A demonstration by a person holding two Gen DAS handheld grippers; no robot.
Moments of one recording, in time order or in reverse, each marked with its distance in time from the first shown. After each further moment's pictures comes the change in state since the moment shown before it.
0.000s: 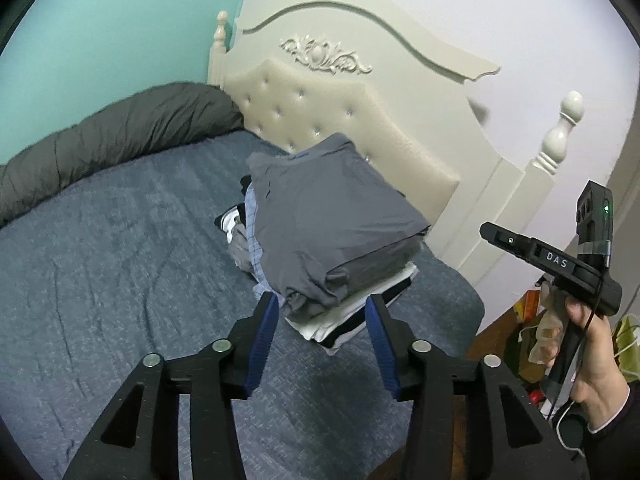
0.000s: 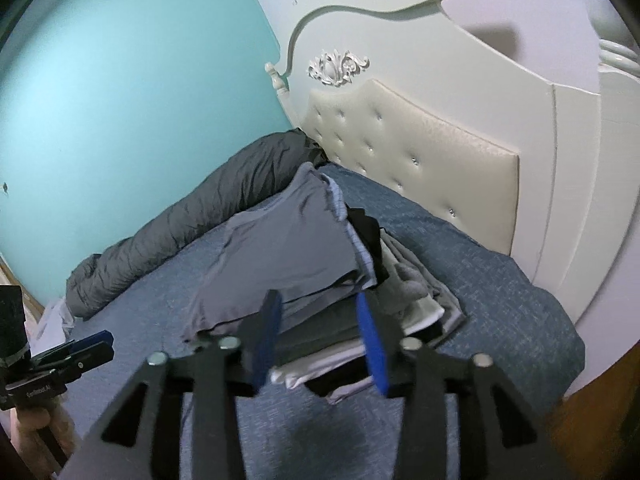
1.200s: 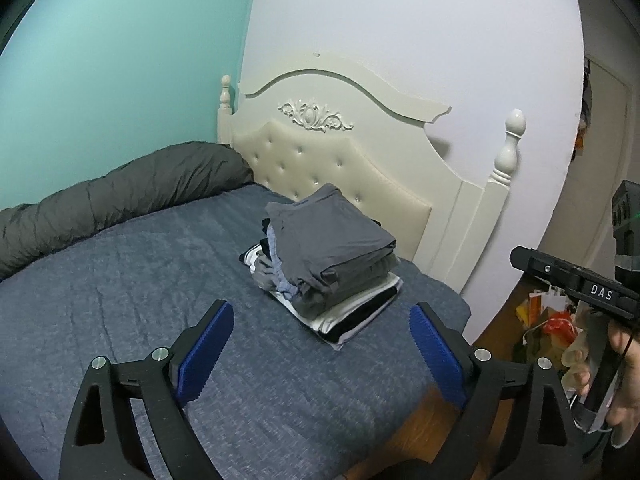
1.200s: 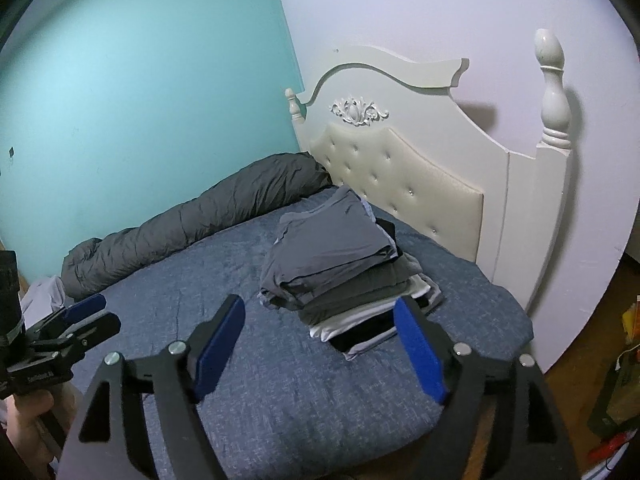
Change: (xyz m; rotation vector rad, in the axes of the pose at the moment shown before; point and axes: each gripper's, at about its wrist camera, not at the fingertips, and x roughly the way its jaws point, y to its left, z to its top) left arm -0.154 -0.015 -0.052 0.082 -0.178 0.029; right arm -0.158 0.127 -0.066 -0.108 -0.100 -0.116
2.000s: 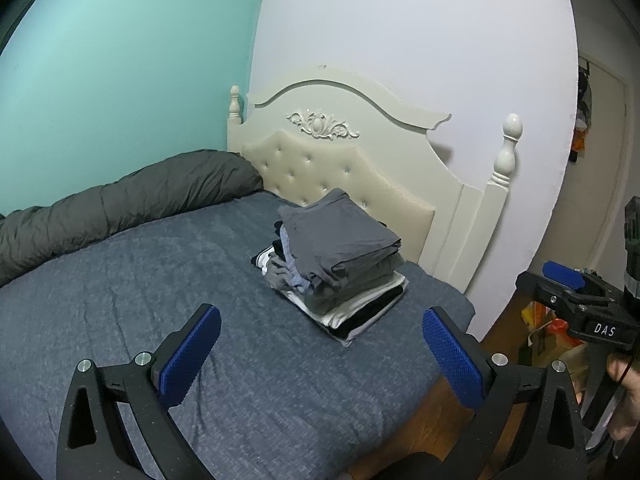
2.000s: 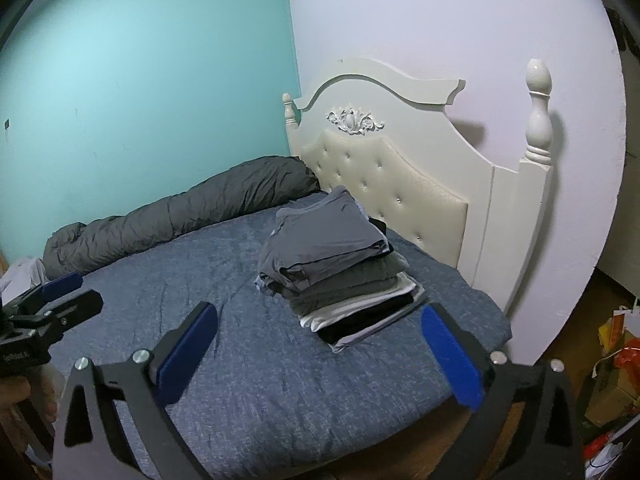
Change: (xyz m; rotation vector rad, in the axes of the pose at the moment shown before) left arm -0.029 0.004 -0.017 0.006 -0.036 0.036; right arm -0.024 0.037 -0.036 -0.068 -0.046 -0.098
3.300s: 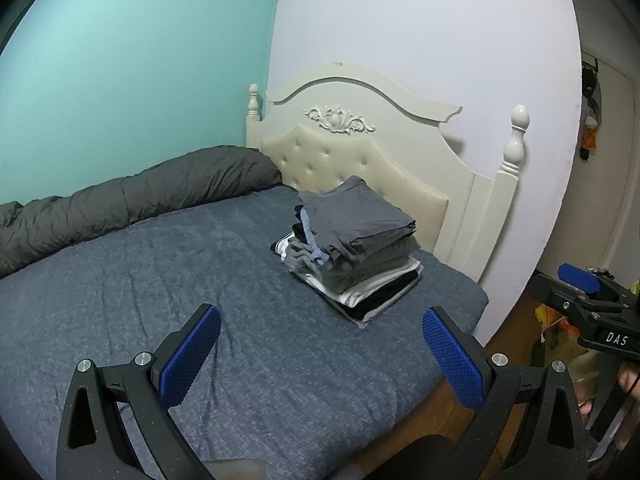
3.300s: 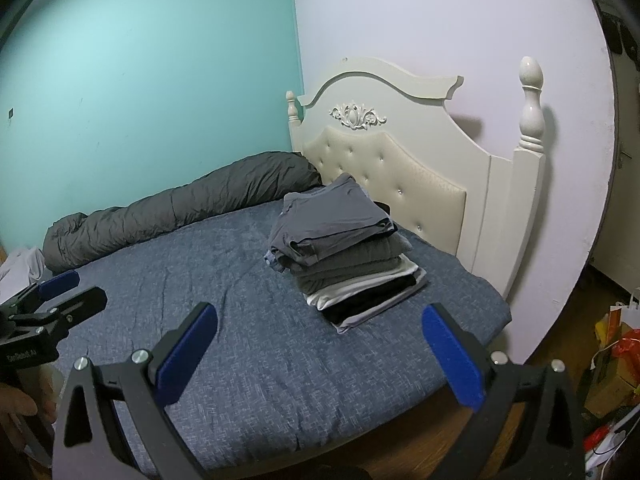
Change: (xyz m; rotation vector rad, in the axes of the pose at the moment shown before) left arm -0.023 0.000 -0.045 -0.026 -0.011 0.071; right arm -0.025 0.025 -0.046 -0.008 -0.011 -0.017
